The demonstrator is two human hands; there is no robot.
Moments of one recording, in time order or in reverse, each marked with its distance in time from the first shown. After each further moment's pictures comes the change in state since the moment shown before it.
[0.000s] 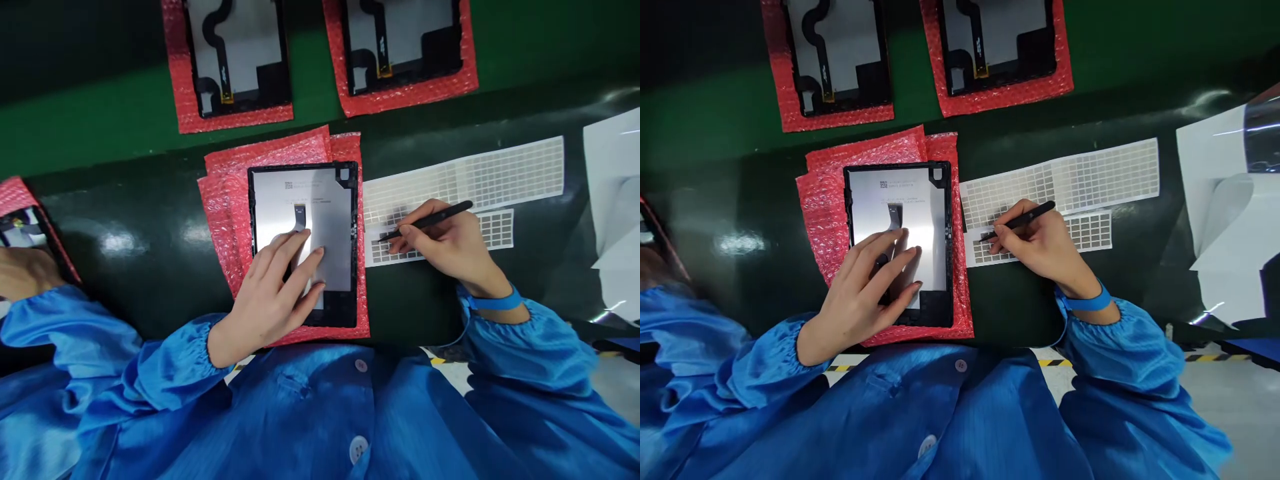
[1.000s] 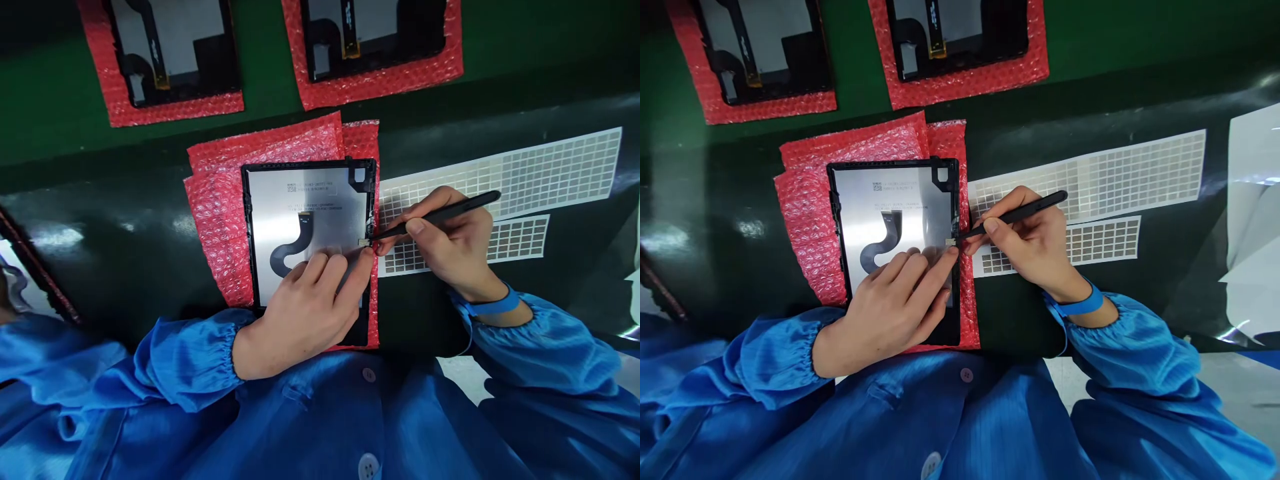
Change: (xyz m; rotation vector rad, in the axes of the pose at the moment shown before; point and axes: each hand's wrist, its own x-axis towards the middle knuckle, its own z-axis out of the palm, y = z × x) left_hand 0.036 0.020 0.010 0.196 -0.186 0.064; right_hand 0.023 -0.005 0.038 0.273 0.007 -0.203
